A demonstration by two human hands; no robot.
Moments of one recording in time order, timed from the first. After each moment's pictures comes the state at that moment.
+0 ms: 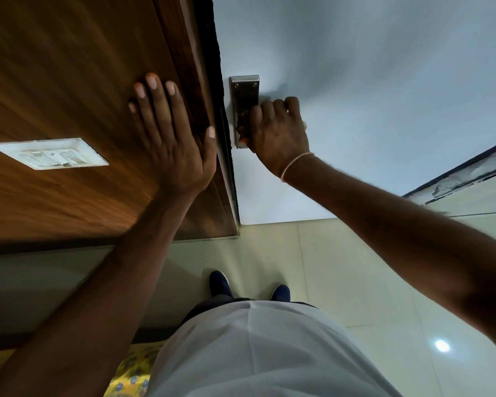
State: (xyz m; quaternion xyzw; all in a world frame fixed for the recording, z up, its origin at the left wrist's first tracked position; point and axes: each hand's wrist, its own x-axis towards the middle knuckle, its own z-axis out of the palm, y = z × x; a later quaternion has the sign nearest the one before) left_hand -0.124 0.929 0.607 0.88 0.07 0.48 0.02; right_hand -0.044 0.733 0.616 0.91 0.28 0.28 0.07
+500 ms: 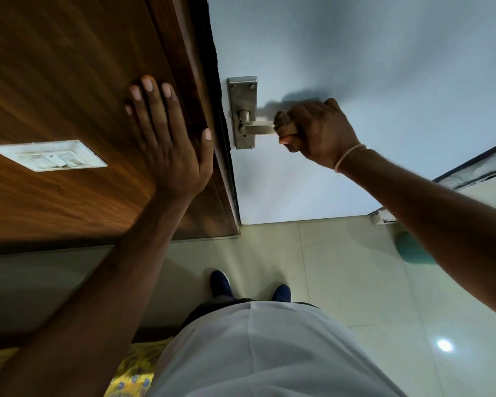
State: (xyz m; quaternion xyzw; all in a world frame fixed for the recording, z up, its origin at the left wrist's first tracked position) left_hand -0.129 0.928 0.612 0.89 0.06 0.46 0.02; right_hand -0.007 0.640 0.614 0.91 0.37 0.18 -0.10
